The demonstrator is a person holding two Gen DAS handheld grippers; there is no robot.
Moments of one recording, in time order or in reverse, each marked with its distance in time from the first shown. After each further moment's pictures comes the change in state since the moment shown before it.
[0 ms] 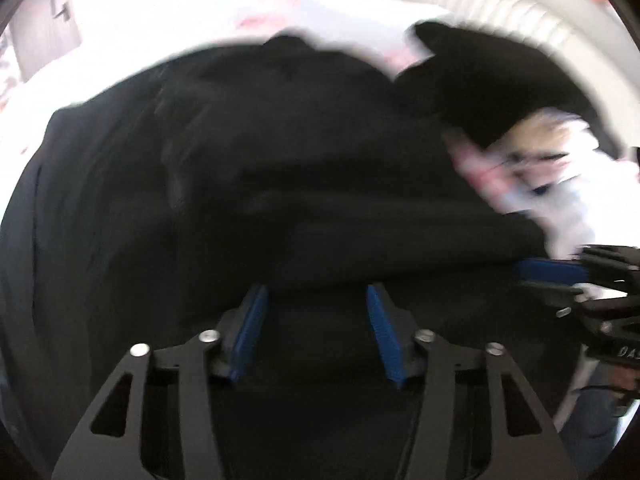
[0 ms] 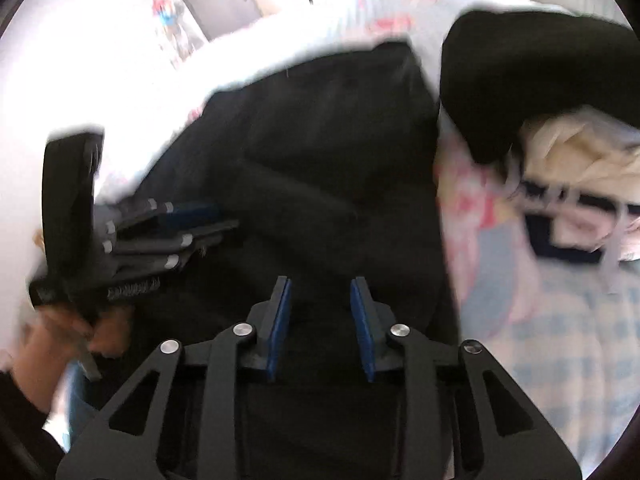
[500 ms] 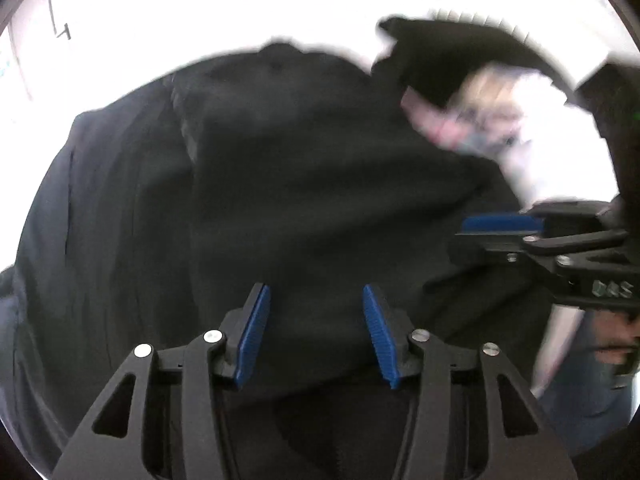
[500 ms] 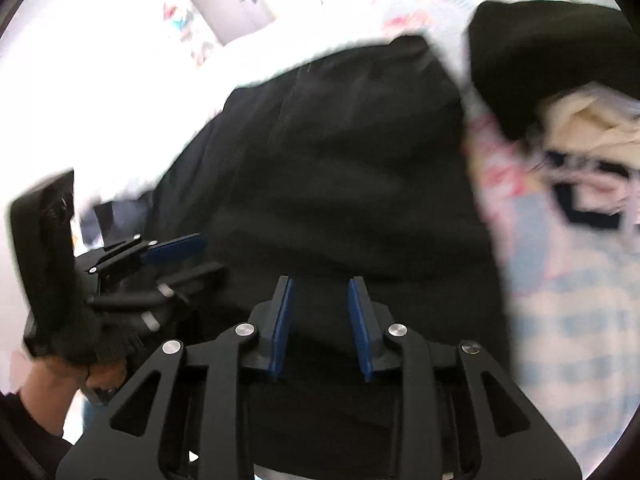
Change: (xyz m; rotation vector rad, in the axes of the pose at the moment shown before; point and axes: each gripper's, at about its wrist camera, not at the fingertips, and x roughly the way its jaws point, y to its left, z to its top) left arm -0.051 -0.023 -0.082 0.072 -0.009 0.086; right arm 0.006 0.048 -0.022 -0.006 0.003 0.089
